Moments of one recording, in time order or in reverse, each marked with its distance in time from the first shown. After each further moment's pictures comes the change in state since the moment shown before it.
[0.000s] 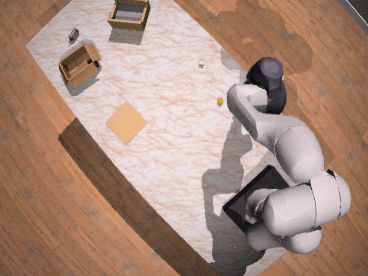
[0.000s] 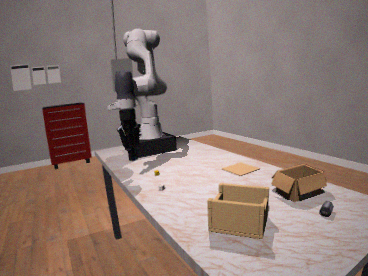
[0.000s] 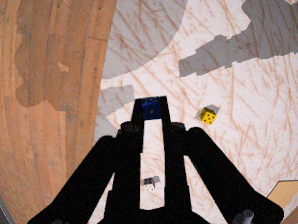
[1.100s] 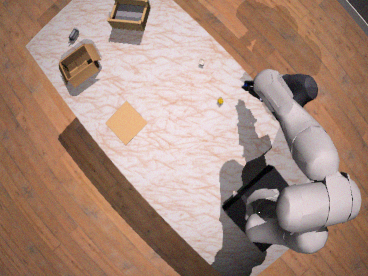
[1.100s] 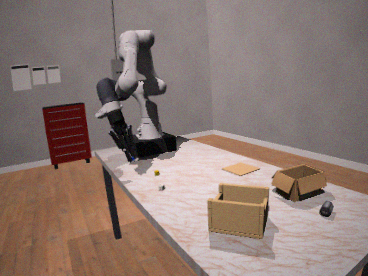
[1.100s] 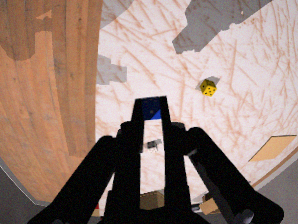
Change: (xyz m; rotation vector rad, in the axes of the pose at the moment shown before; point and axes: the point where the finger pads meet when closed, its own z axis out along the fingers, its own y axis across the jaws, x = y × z) arm 0.008 -0.010 0.001 -0.047 -0.364 0.045
